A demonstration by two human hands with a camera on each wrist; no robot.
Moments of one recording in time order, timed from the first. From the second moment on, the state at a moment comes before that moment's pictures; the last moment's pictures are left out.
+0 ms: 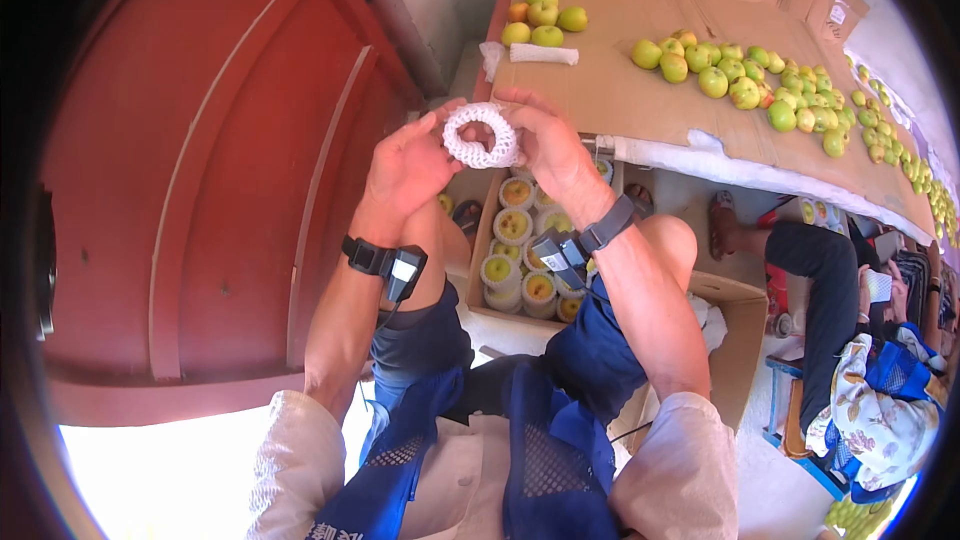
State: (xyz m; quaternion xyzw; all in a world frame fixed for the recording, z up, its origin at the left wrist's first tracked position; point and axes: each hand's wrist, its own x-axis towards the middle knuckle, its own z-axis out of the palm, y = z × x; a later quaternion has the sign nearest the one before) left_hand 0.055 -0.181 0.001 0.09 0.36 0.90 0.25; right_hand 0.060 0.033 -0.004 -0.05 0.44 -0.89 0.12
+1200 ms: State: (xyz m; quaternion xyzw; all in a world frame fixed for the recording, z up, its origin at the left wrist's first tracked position) left_hand -0.074 -0.145 0.042 0.02 0.22 0.97 0.07; right_hand -0.061 0.129 -0.027 0.07 0.79 -0.61 -0.01
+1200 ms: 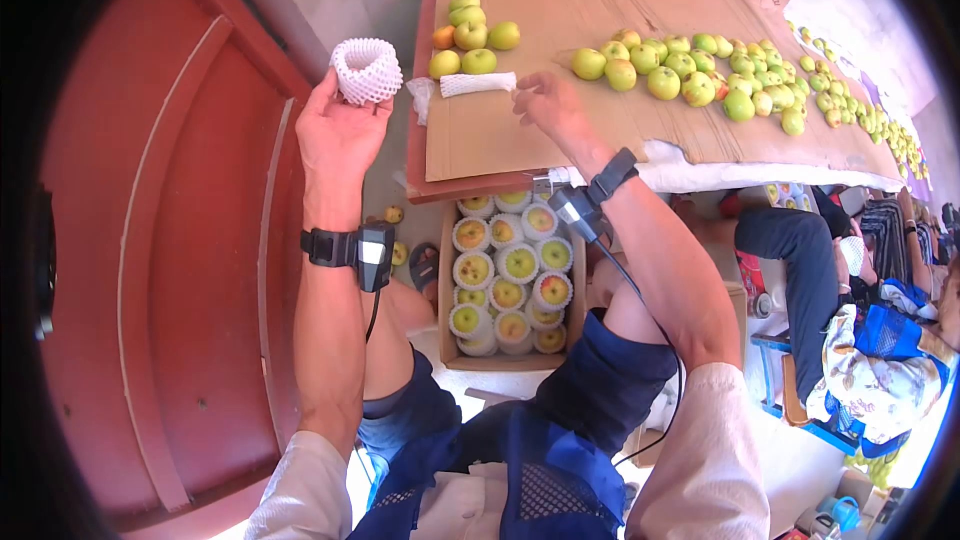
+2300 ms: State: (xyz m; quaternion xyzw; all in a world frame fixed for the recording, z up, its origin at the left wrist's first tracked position) left_hand -0.081 -0.162 0.046 0.05 0.21 0.97 0.06; right_hand -0.176 0.151 -0.048 0.03 0.66 -0.75 0.01
